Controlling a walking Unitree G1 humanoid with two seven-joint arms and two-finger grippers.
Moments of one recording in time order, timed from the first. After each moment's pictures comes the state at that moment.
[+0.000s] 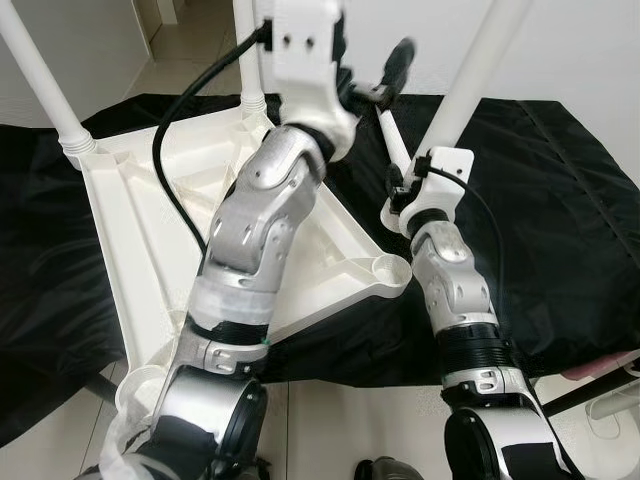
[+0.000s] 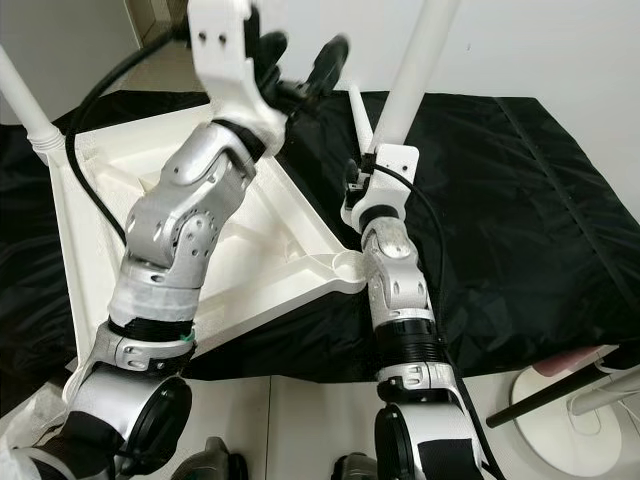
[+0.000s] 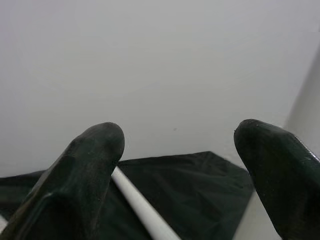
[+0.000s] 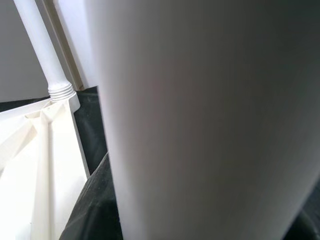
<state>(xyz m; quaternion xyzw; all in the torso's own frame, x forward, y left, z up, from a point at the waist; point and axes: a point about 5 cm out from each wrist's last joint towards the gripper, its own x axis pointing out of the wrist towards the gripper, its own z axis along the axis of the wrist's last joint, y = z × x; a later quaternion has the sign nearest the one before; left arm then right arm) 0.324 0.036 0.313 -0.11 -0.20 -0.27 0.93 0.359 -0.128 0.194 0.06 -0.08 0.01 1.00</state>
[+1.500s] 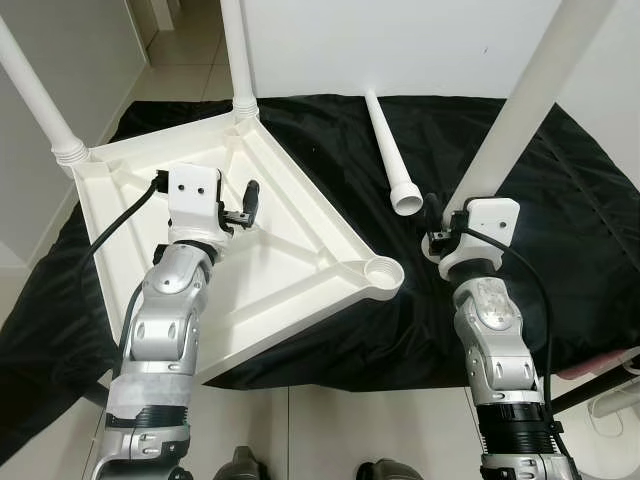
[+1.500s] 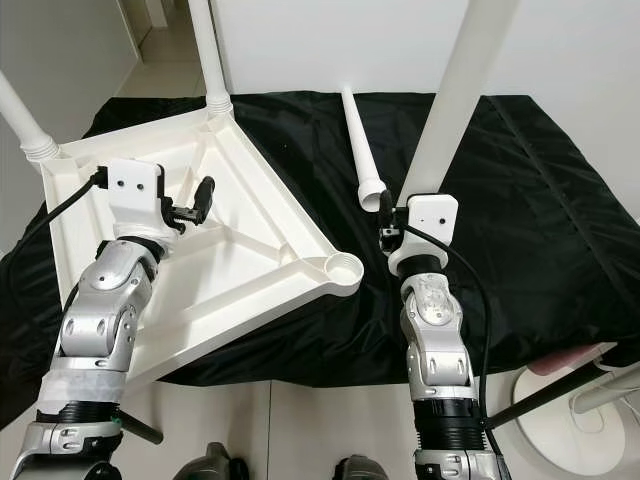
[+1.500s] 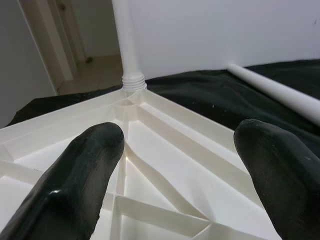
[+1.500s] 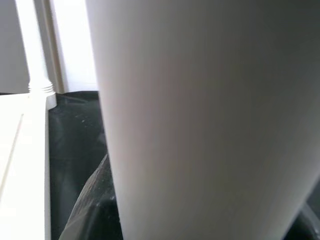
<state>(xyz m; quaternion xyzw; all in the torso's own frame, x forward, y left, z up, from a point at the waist) 0.316 0.146 0.191 0.03 -0.10 -0.07 0.99 0.300 -0.165 0.178 -0.04 -0.14 0.01 0.99</state>
